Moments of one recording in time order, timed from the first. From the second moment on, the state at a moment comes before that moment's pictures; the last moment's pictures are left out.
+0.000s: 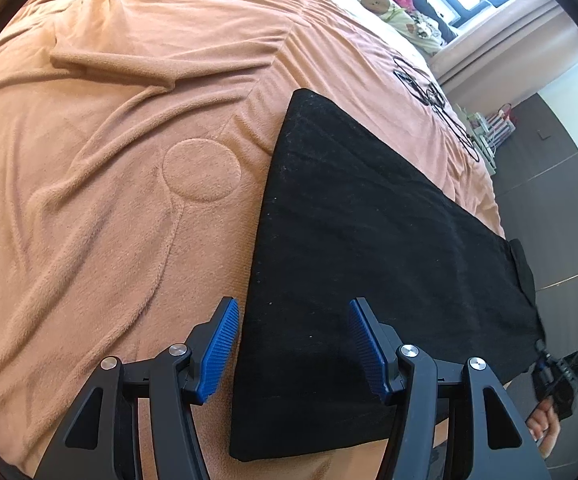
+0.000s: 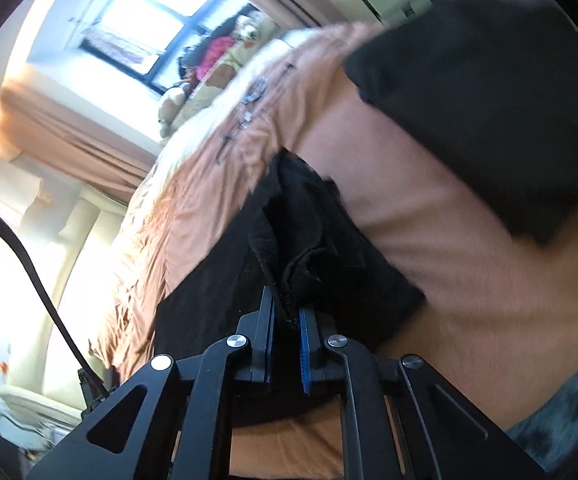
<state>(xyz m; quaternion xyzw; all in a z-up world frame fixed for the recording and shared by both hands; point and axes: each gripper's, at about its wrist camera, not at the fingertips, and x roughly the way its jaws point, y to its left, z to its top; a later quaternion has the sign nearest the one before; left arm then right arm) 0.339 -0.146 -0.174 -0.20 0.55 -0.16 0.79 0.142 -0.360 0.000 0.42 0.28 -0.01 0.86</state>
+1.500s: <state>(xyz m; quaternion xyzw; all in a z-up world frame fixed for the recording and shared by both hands) 0.361 -0.136 -0.216 -0.30 0.56 -0.20 0.74 0.160 -0.340 -0.090 0.49 0.35 -0.03 0.80</state>
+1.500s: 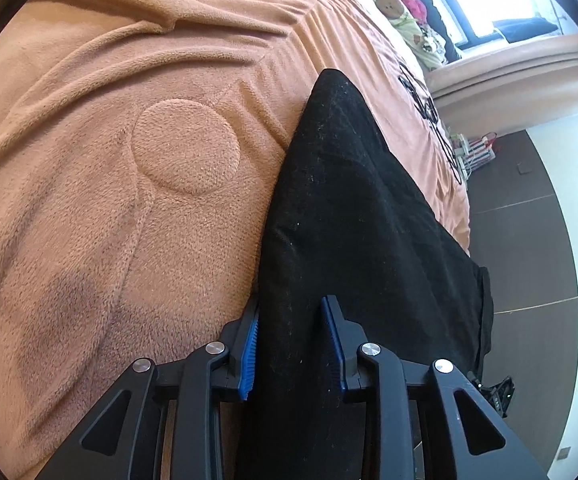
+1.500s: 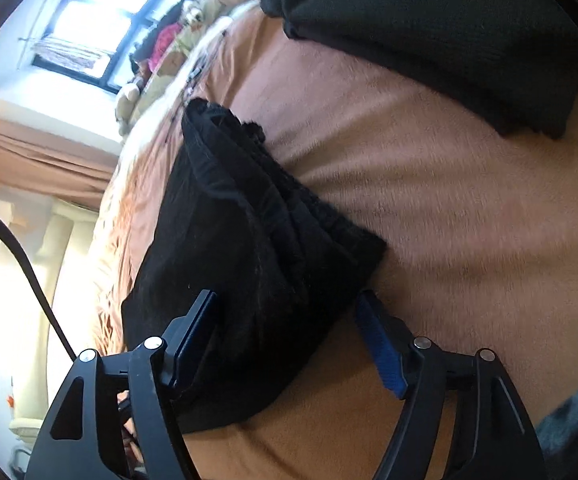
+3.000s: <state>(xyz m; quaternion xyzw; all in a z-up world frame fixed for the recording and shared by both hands) 0.361 0.013 -0.141 -0.32 0.48 -0.11 0.81 0.246 -0.189 -0.074 0.46 0.33 0.06 0.82</state>
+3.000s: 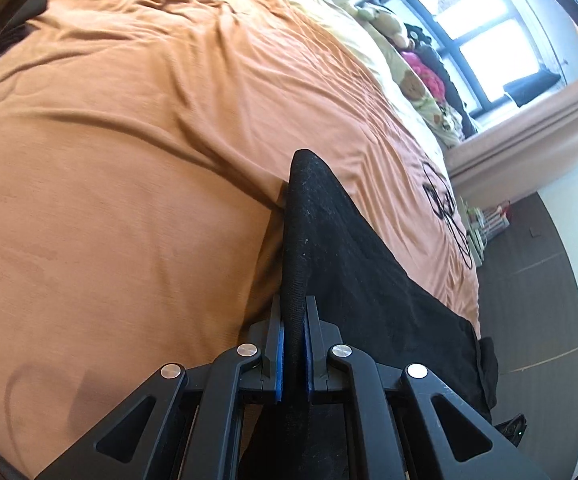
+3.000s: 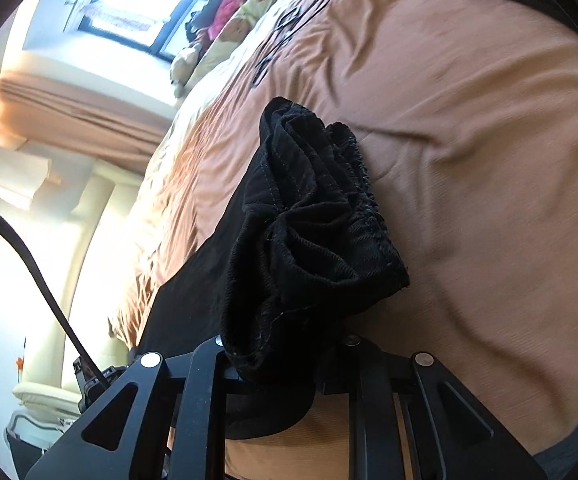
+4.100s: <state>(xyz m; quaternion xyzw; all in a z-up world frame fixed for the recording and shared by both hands) 0.345 0.127 -0.172 -0.30 0.52 -0.02 0.80 0.302 -0.240 -0.111 0.40 0.40 0.09 0.82</state>
